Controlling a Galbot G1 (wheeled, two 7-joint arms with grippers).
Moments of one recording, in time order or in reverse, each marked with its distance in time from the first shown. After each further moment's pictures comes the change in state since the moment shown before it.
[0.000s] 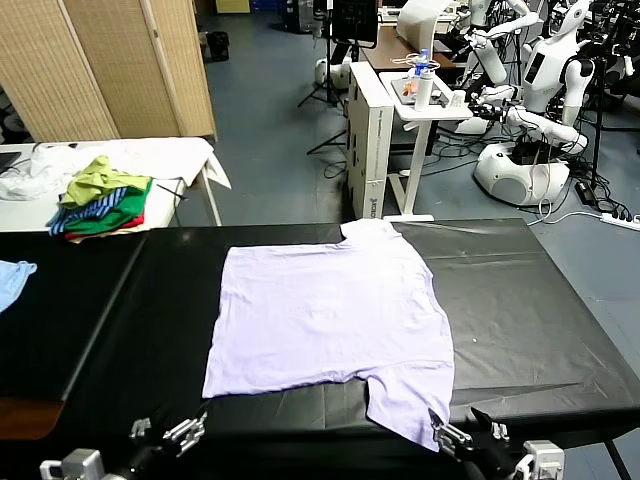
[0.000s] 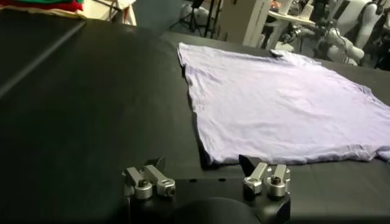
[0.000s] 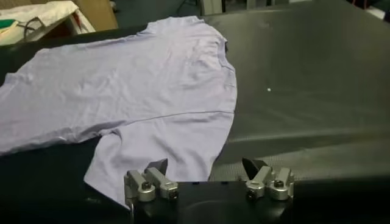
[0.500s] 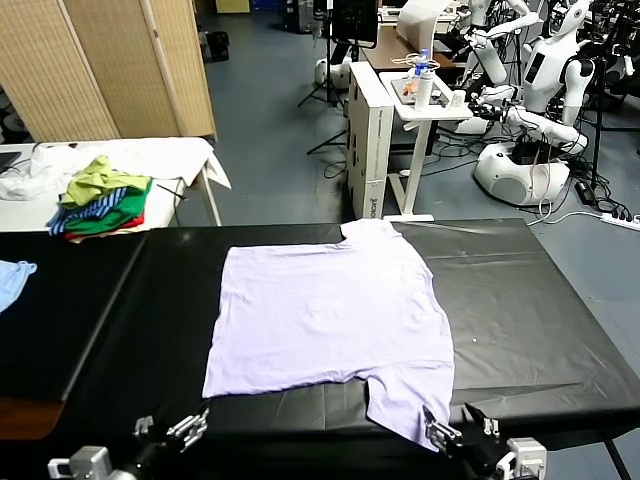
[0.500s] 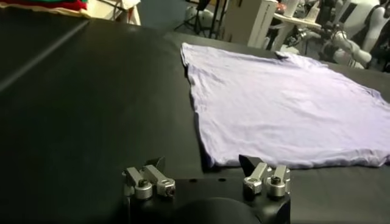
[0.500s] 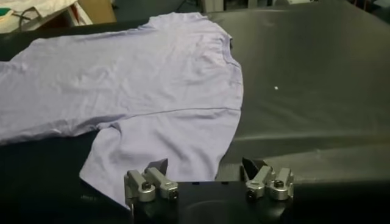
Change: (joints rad) left arm -0.039 -0.031 0.034 0.025 0.006 -0.005 -0.005; right arm 0.009 0.007 -0.030 -0.018 -0.025 0.002 0.000
